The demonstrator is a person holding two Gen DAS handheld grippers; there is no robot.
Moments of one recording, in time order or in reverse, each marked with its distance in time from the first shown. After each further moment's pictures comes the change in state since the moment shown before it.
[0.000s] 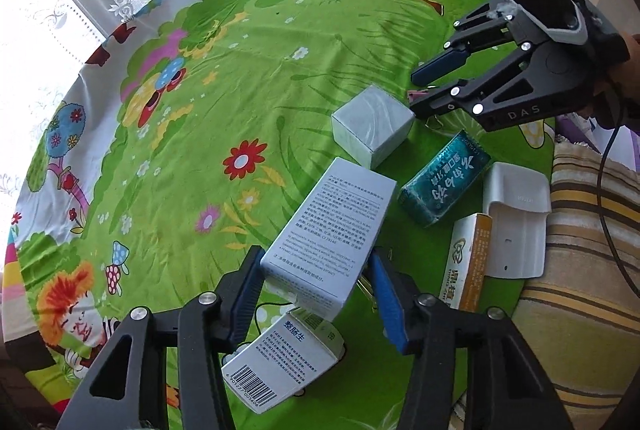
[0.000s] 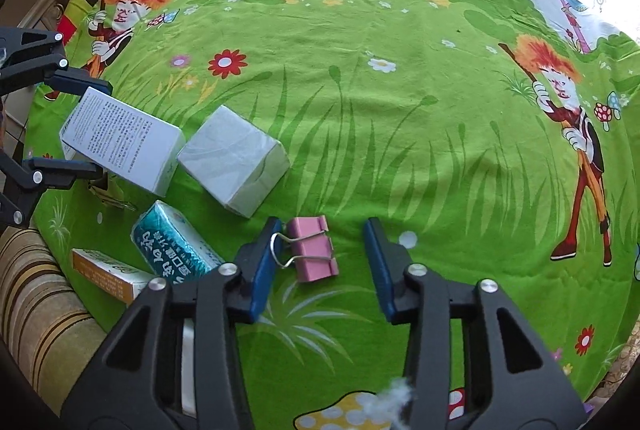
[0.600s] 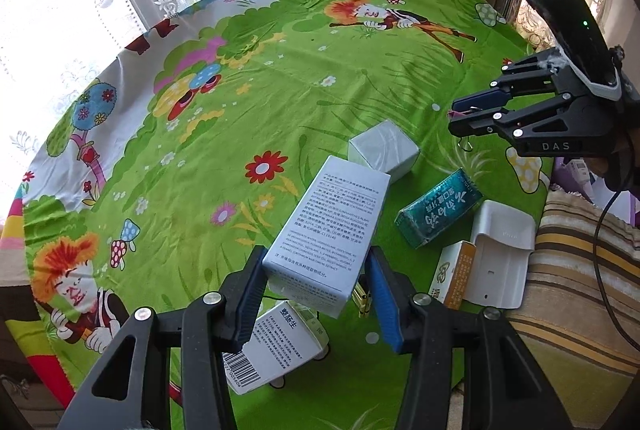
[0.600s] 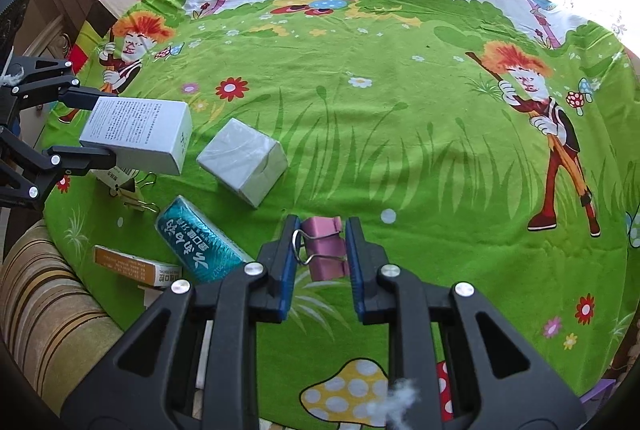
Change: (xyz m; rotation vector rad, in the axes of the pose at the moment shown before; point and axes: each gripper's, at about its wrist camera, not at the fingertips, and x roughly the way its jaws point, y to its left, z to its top) left arm -0.027 0.004 -0.012 -0.169 -0.108 0.026; right arm -0.043 -0.002 -0.025 0.056 -0.121 -0.023
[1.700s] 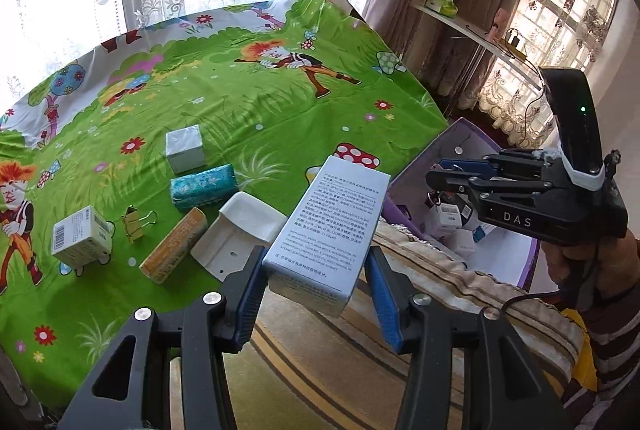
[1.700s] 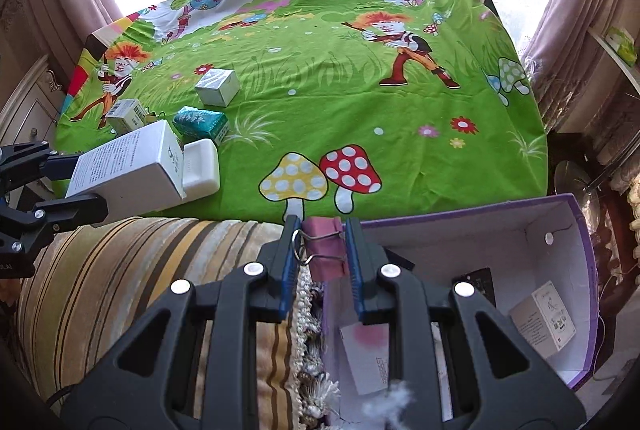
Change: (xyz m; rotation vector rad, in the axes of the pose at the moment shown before) left arm -0.074 -0.182 -0.036 -0.212 -0.166 -0.185; right arm -0.144 -0.021 -0.157 0.231 -0.077 -0.176
